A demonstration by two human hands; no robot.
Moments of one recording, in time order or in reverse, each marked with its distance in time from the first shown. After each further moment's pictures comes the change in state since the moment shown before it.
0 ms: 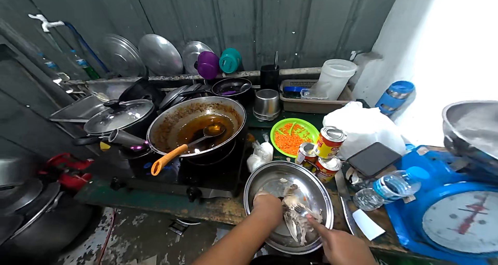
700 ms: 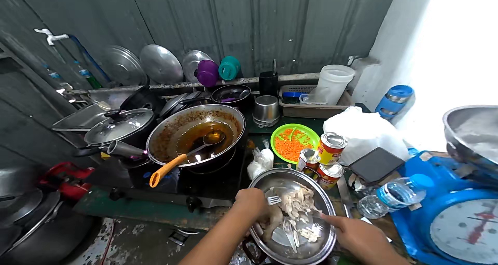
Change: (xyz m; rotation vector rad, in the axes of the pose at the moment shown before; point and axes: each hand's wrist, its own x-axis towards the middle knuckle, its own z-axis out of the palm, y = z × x) left_hand -0.011 -0.049 -0.049 -0.064 0.044 -0.078; right_hand 0.036 0.027 -0.040 0.006 -0.041 0.072
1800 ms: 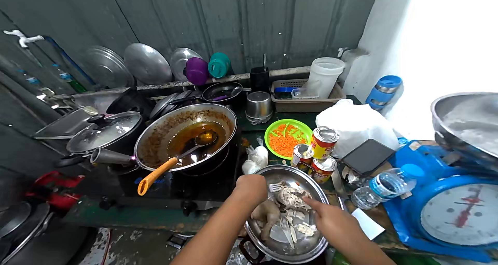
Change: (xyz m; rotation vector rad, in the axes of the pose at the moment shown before) left_hand 0.003 0.013 -0.030 0.051 0.082 0.079; right_hand -0.006 -0.039 -0.014 0.213 0.058 0.005
